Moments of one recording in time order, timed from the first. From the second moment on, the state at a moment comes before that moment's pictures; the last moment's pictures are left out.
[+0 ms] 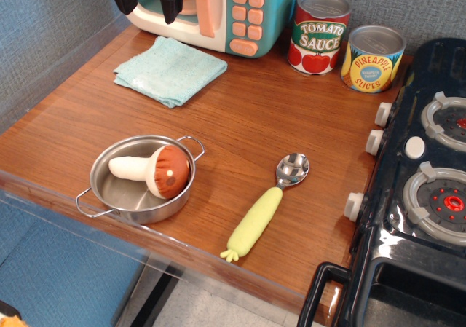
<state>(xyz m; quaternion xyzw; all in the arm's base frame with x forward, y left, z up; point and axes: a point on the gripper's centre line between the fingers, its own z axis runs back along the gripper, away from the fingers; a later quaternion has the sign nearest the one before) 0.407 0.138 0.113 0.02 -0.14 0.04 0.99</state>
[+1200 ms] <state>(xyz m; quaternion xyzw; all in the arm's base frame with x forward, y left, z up) 0.277 0.091 0.102 0.03 -0.09 -0.06 0.99</state>
